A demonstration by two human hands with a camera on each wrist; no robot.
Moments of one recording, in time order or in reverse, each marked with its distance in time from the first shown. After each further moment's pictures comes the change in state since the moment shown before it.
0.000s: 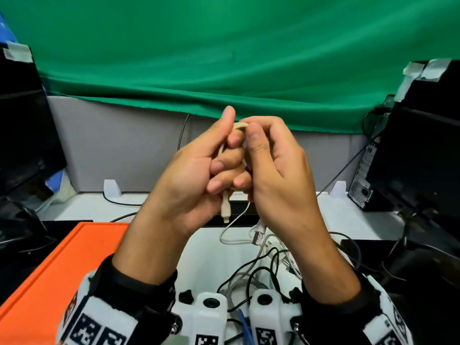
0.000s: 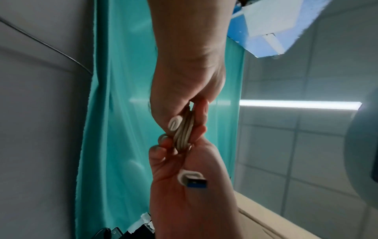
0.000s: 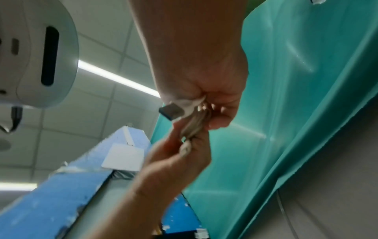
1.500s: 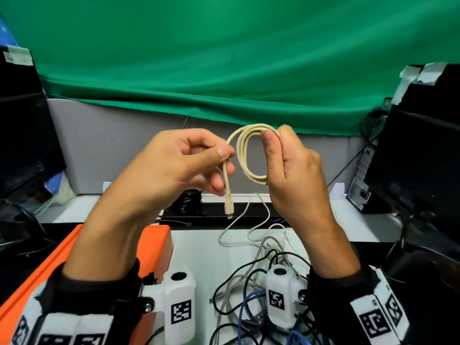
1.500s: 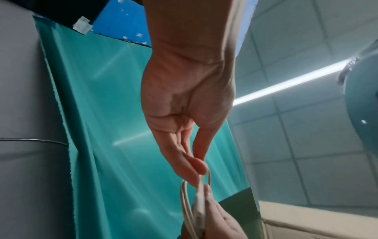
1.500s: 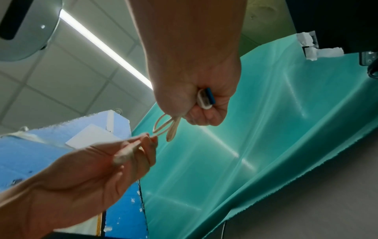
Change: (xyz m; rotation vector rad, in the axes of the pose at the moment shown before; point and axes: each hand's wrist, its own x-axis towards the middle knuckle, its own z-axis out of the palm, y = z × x) left_hand -0.016 0.027 -0.023 0.797 0.123 0.134; right_hand 0.017 0.028 -0.027 -0.578 0.089 -0.212
